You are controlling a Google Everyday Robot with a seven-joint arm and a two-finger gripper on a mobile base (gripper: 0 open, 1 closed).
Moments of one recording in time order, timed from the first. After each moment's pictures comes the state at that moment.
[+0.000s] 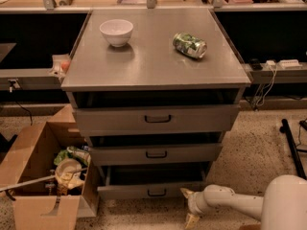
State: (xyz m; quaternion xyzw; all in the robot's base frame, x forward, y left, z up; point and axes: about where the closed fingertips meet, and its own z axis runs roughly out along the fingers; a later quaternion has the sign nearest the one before) arm 0.484 -0.171 0.165 -0.68 0.69 0.11 0.22
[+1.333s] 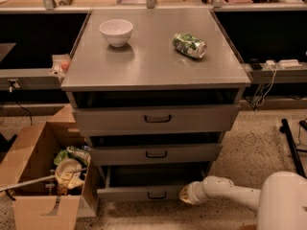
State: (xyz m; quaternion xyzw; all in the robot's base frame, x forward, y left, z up) arm 0.536 -0.172 0.182 -0.68 0.69 0.08 0.24
